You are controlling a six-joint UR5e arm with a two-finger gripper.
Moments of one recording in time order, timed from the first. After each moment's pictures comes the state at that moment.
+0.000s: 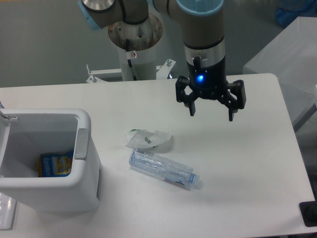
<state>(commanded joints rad) 2.53 -1.74 -1.45 -1.16 1.60 0.89</state>
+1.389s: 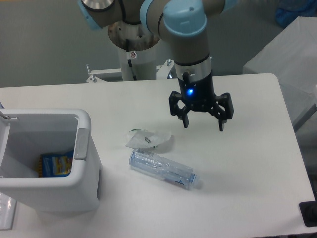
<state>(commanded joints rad) 2.51 -1.72 -1.73 -0.87 1.60 0.78</state>
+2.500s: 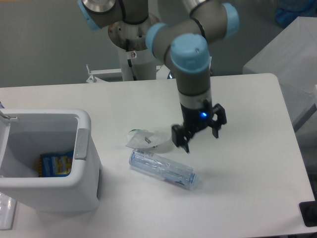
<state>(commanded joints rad) 2.53 -1.99 -1.59 -0.81 1.60 -0.24</state>
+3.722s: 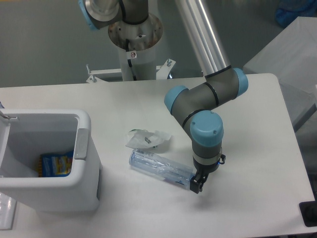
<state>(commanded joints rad) 2.49 -2.20 -1.54 -0.81 1.63 -0.46</state>
